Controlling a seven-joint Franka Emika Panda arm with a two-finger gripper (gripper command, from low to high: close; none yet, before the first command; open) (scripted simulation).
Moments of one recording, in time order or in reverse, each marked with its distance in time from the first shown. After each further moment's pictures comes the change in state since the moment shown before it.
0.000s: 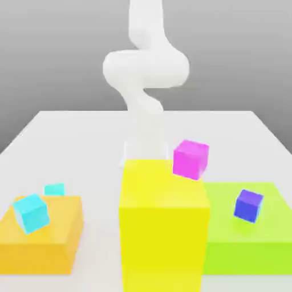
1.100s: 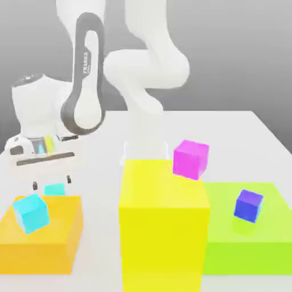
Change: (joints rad) arm -0.164 0.821 -0.544 -0.506 0.387 0.530 -1.343
